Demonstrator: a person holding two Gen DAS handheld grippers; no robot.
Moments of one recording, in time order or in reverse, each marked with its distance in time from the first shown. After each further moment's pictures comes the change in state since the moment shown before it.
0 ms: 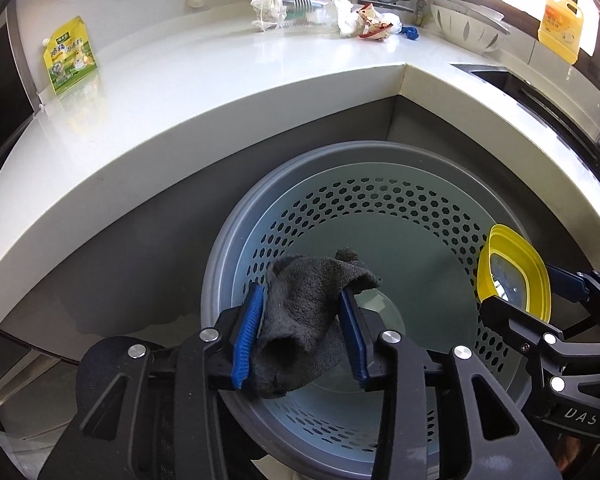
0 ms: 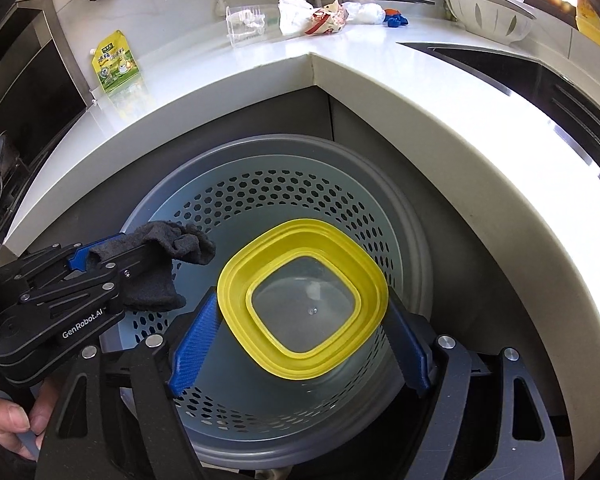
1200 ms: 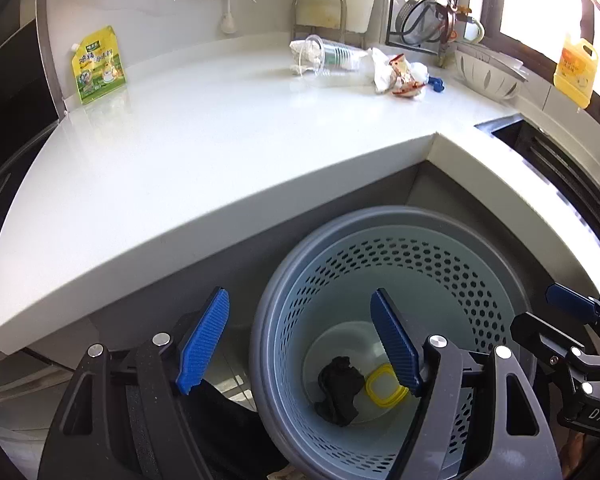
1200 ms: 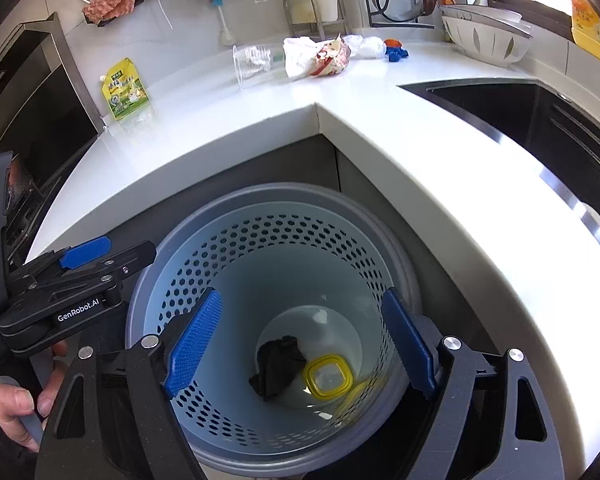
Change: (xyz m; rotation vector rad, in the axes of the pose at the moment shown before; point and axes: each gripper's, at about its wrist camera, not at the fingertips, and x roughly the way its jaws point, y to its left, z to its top) left arm -0.024 0.027 0.031 -0.079 -0.103 0.018; right arm -0.031 0.001 0.028 0.000 -0.094 0.039
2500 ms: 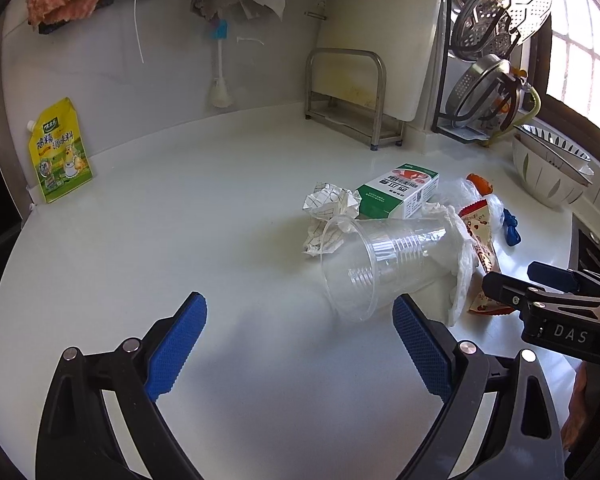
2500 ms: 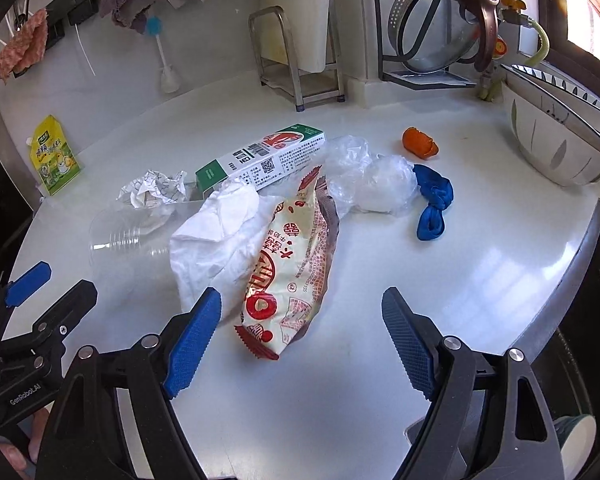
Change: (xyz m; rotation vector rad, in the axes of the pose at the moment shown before) left arm 0.104 0.008 0.205 -0.021 -0.151 0.045; right arm 0.153 -0.042 0.256 -0.015 0.009 -0.079
